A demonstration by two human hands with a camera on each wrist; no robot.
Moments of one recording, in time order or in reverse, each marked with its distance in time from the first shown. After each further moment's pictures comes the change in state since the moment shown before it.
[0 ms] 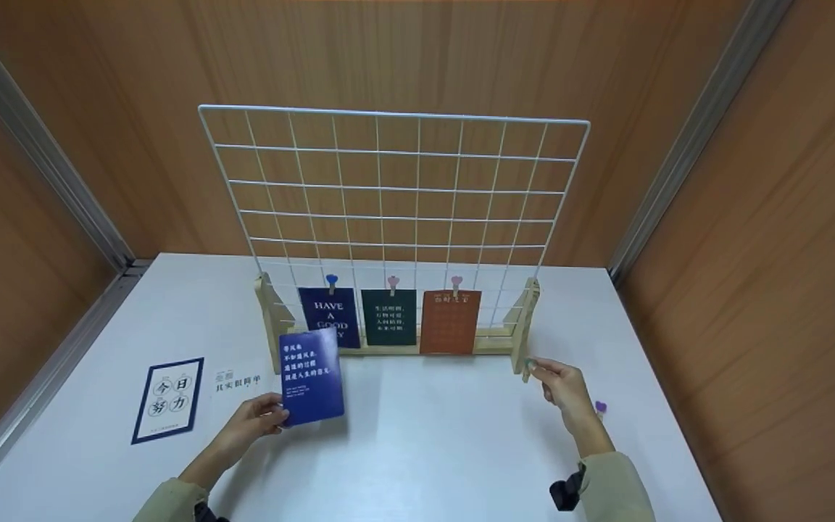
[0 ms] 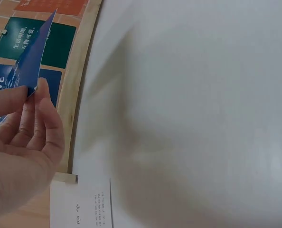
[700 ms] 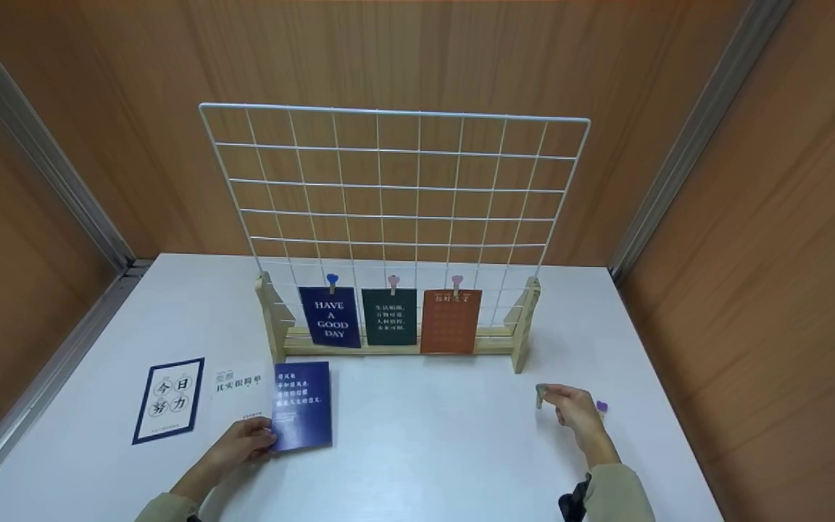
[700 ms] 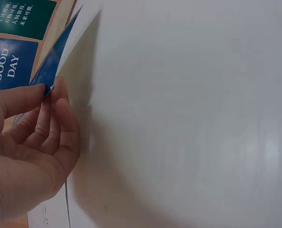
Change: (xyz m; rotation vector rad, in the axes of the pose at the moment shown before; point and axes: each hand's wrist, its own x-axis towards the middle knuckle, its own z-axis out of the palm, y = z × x) left_hand -0.013 -0.031 -0.014 0.085 0.006 -0.189; right_hand 0.001 0.044 -0.023 -0.195 0.019 0.162
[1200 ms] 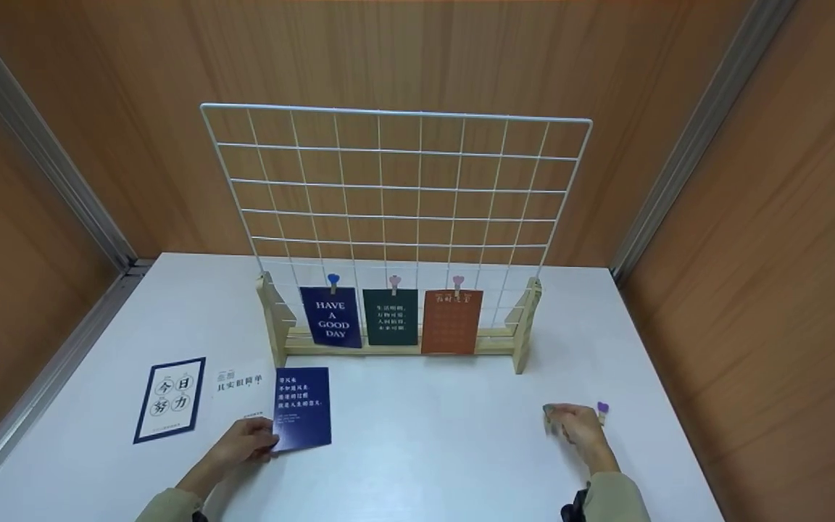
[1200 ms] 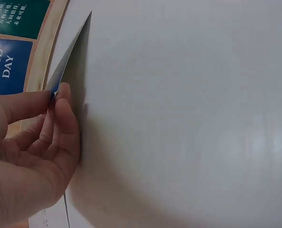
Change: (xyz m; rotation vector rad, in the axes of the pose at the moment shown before) left_hand 0.004 -0.003 0.002 0.056 0.041 -0.019; right_hand 0.006 0.035 -0.003 -0.135 0.050 0.049
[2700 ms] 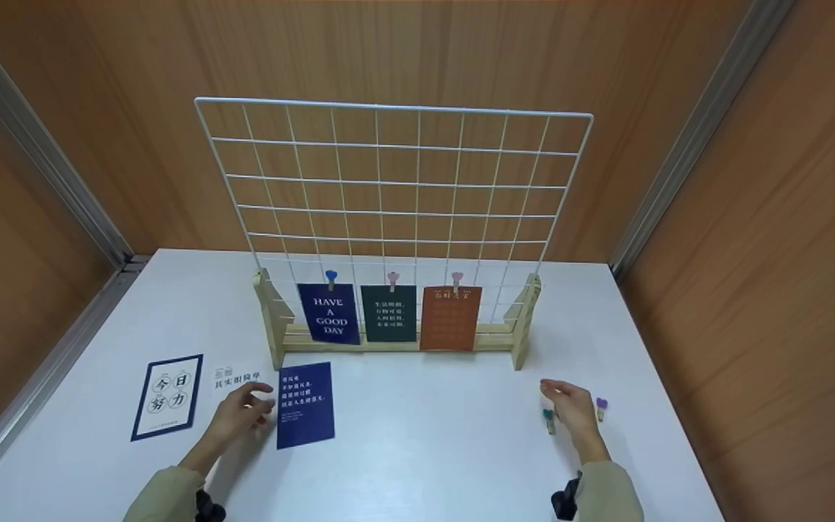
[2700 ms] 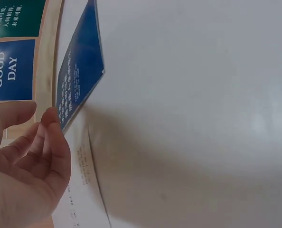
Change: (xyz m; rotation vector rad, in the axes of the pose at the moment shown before) left_hand 0.016 0.022 -0.006 0.171 0.245 0.158; right_hand 0.003 -0.024 0.007 0.114 0.072 -0.096
